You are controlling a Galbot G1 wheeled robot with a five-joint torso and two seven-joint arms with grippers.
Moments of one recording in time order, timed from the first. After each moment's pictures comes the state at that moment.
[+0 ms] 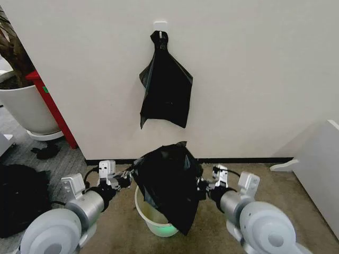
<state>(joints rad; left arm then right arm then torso) 1.56 -0.69 -0.49 -2.50 -1.39 0.34 -0.60 -1.30 1.01 0.14 2.44 1.44 -0.47 0.97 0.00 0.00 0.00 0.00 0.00</state>
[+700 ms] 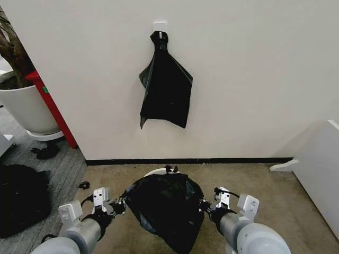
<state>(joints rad) 1.78 -0.80 -0.51 -2.50 -1.29 0.31 -0.63 -1.44 1.10 0.14 2.42 1.31 -0.47 1.00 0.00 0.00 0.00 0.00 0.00</state>
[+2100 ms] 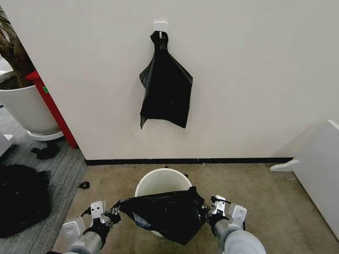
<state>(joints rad) 1.80 -0.93 -0.43 -2.31 -1.01 0.23 -0.48 -1.52 1.21 0.15 2.18 0.99 -0.43 0.69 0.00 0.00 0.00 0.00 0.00</state>
